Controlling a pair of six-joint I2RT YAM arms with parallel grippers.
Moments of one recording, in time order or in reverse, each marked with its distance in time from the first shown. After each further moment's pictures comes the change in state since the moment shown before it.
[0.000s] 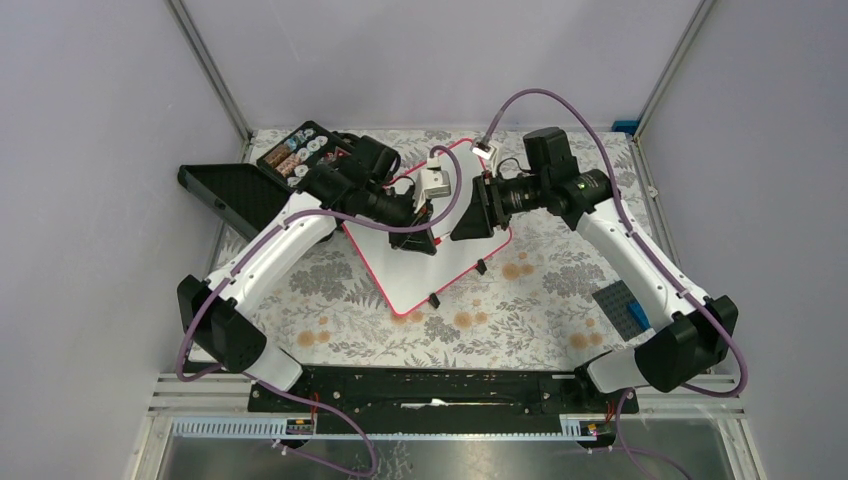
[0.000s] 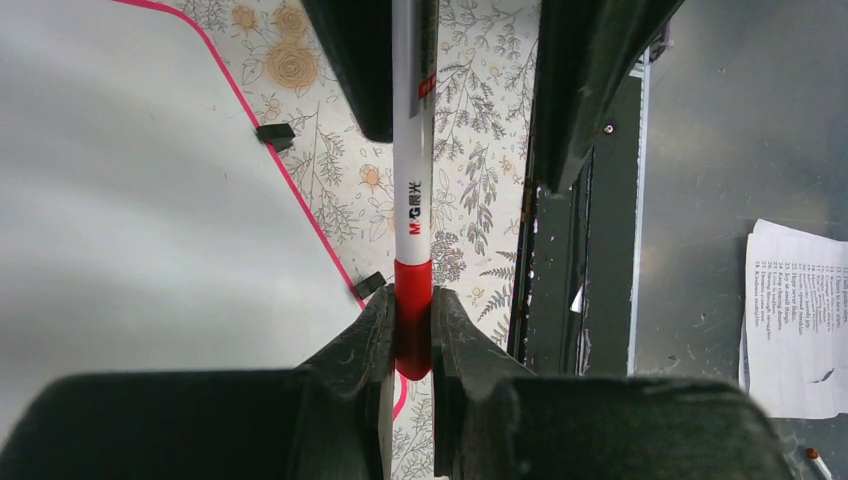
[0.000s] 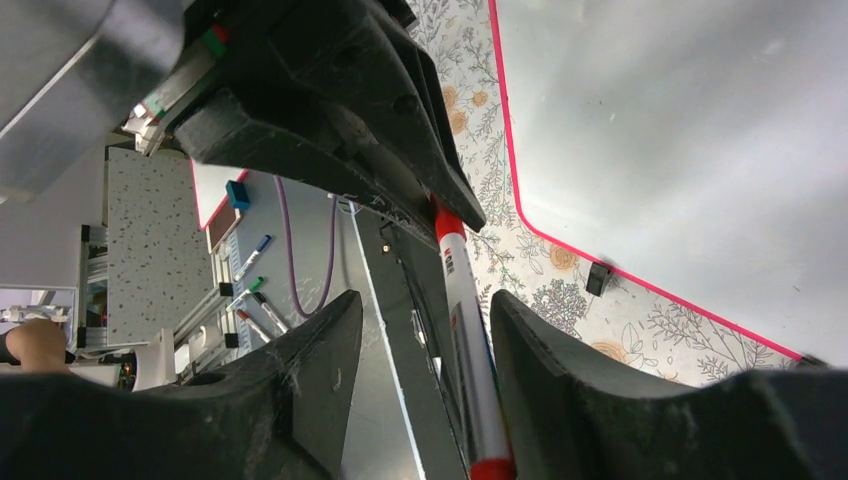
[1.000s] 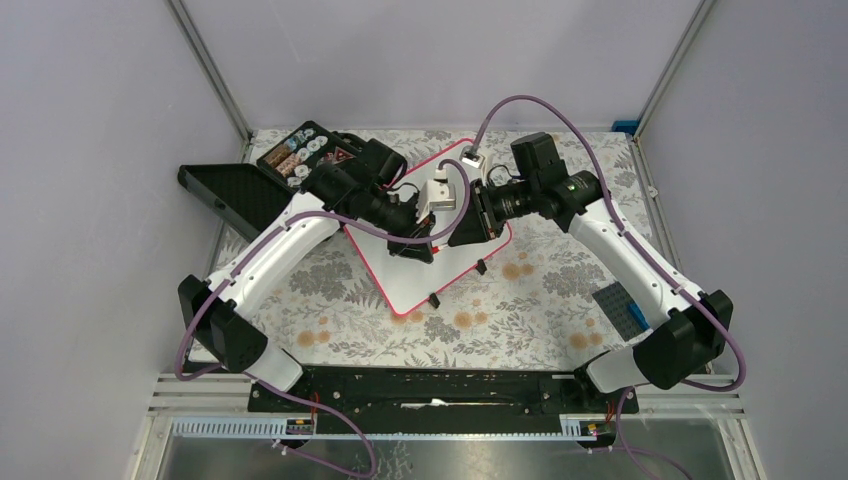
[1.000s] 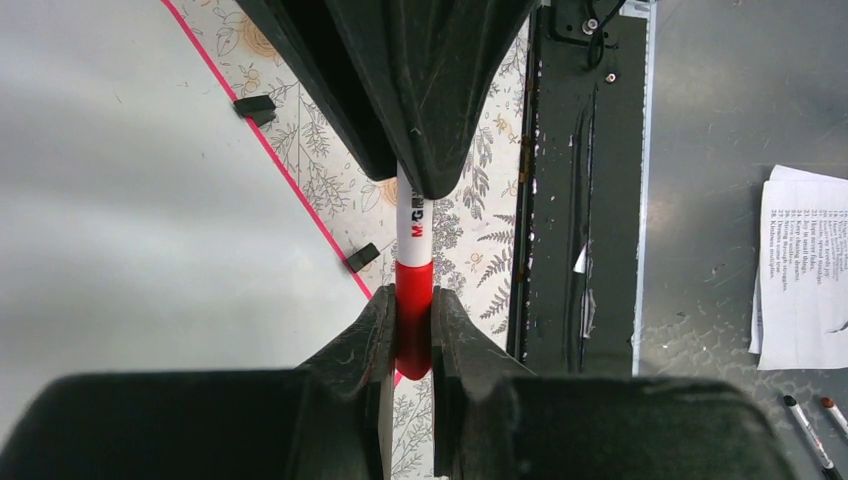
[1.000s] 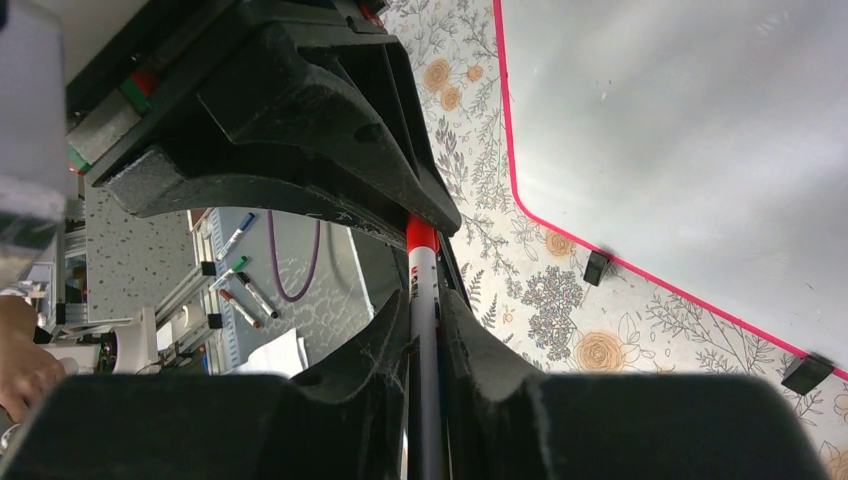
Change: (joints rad) left arm -0.041 0.008 0.042 -0.117 -0.049 0.098; right arm 0.054 0.021 -0.001 -0.041 0.041 -0.052
